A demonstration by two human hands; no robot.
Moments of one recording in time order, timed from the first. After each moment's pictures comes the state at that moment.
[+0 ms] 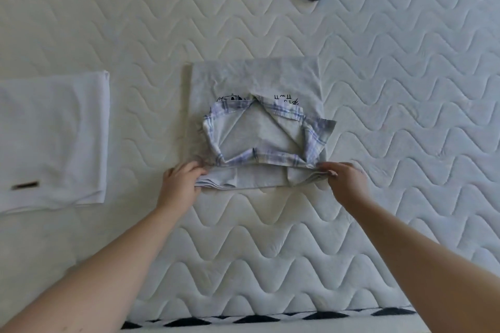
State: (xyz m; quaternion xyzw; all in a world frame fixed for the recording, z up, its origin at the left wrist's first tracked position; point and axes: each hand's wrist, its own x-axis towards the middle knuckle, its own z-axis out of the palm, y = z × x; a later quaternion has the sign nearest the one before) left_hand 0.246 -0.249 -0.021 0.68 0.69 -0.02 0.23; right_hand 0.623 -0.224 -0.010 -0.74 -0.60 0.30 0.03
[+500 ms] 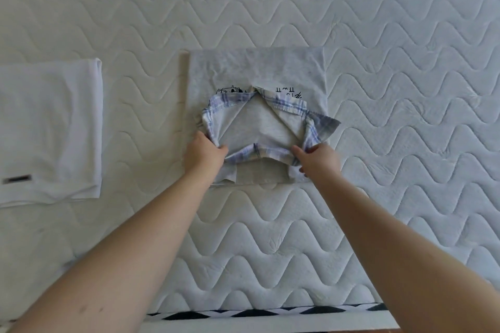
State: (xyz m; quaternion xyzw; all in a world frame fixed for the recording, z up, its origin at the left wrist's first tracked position) left_hand 0.313 -0.179 -0.002 0.37 0.85 0.09 0.38; right_hand 0.552 -0.179 0.000 -0.82 -0.40 0.42 0.02
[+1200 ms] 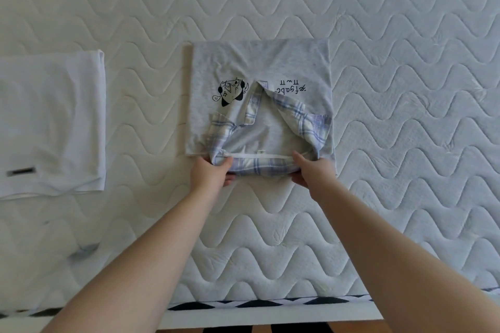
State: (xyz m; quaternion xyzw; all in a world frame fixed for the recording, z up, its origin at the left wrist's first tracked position) left_hand 0.314 -0.238 -0.040 0.13 0.78 0.28 0.54; right_hand 0.535 -0.213 -0.007 -0.80 -0.10 0.56 0.19
